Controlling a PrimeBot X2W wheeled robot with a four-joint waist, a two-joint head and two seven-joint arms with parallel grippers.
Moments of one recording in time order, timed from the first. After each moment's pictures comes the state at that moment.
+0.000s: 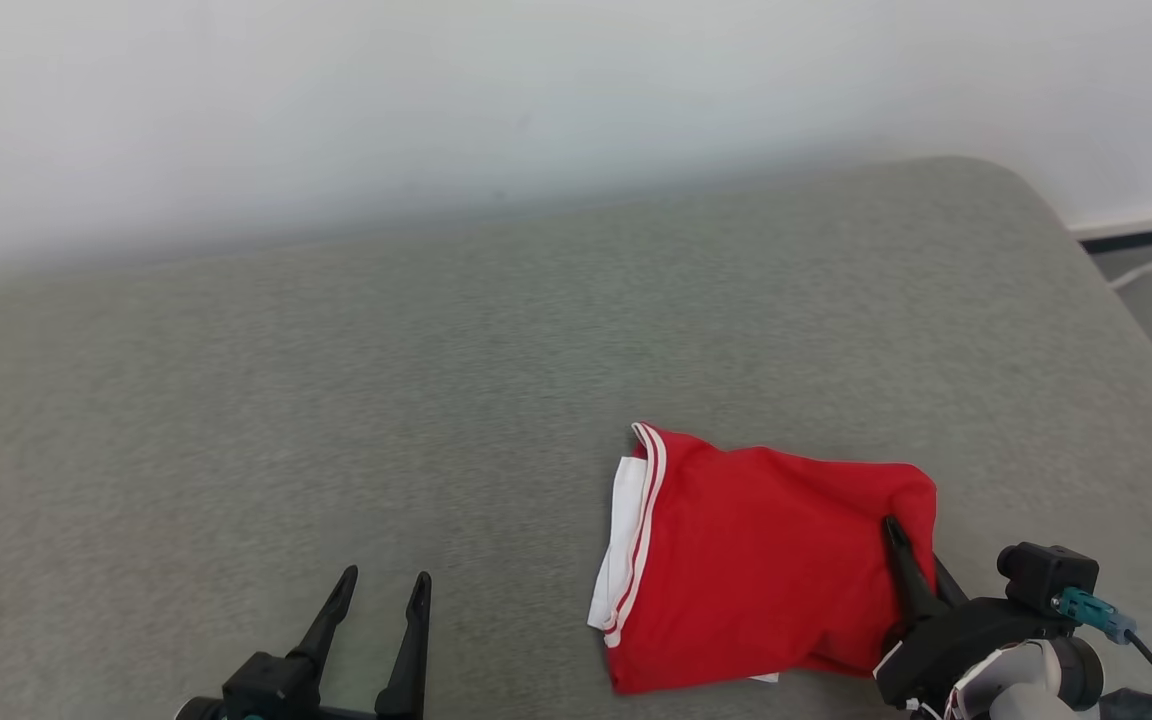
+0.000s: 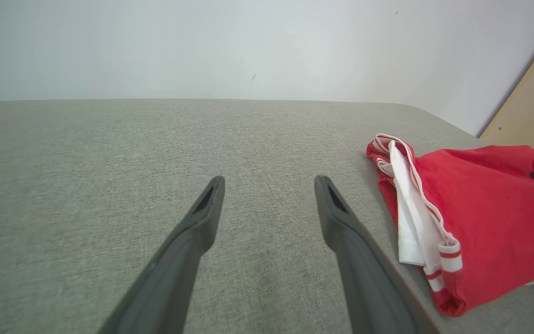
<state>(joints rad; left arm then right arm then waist) -0.17 0.05 -0.21 0.25 -0.18 0.00 -0.26 -0.34 -0.27 0.45 0.63 0.64 0.13 -0.26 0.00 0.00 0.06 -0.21</state>
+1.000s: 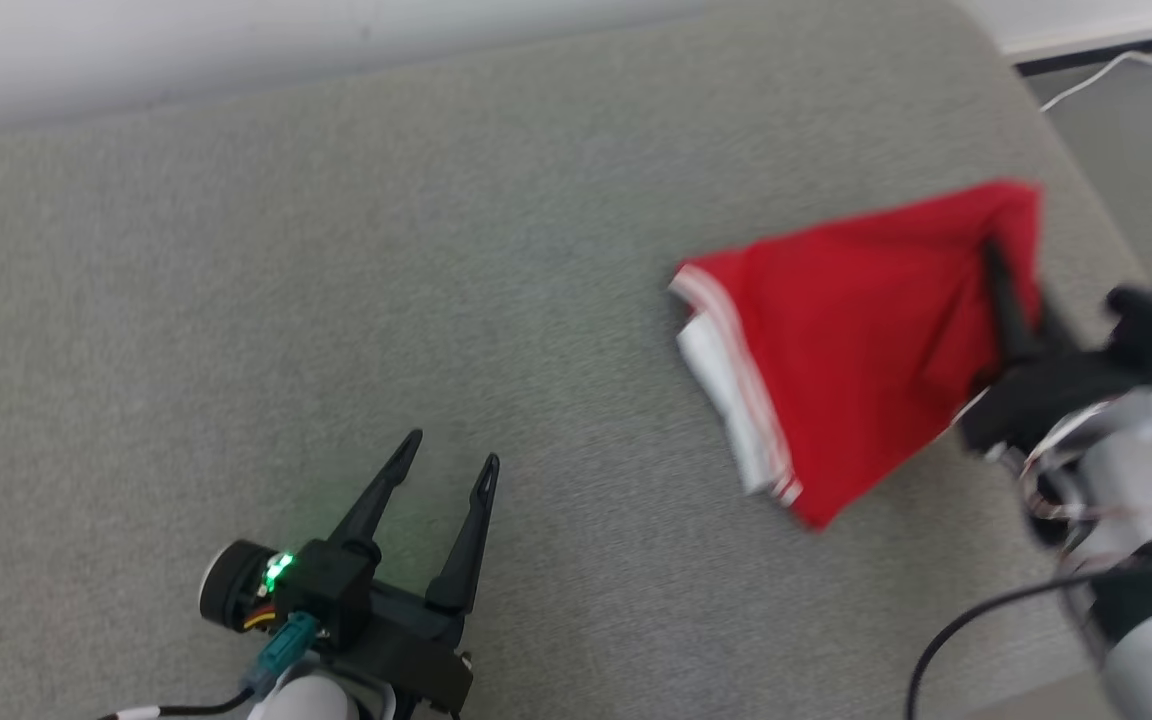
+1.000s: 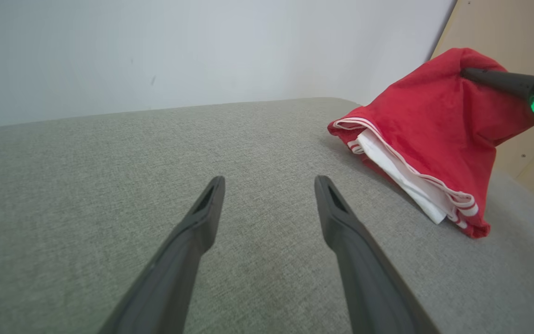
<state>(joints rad) -0.33 0.05 -0.29 0.17 -0.07 -0.05 -0.26 -0.67 -0.35 0.37 0.63 0.47 0.13 -0.26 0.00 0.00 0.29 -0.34</state>
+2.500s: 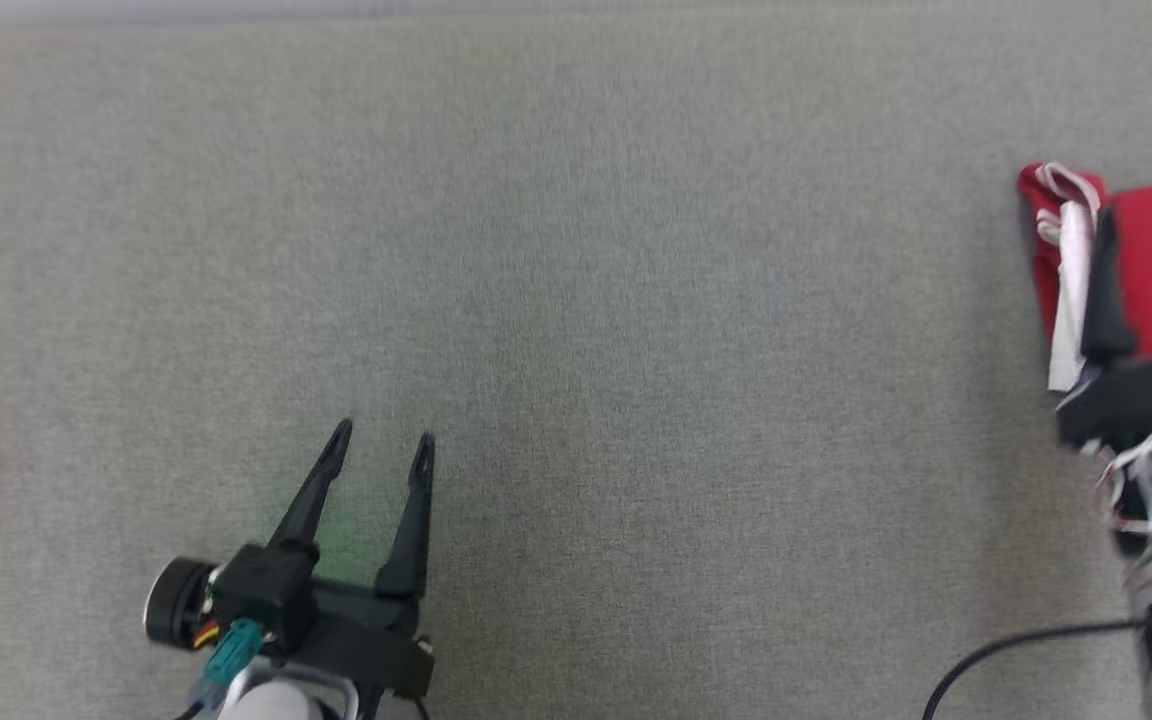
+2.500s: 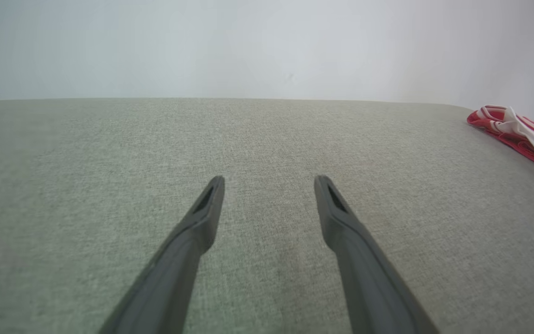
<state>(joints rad) -0.32 0.05 -0.21 0.12 -0.09 0.02 -0.26 -0.61 -0.33 0.02 0.47 0.12 0.13 -0.26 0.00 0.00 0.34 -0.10</state>
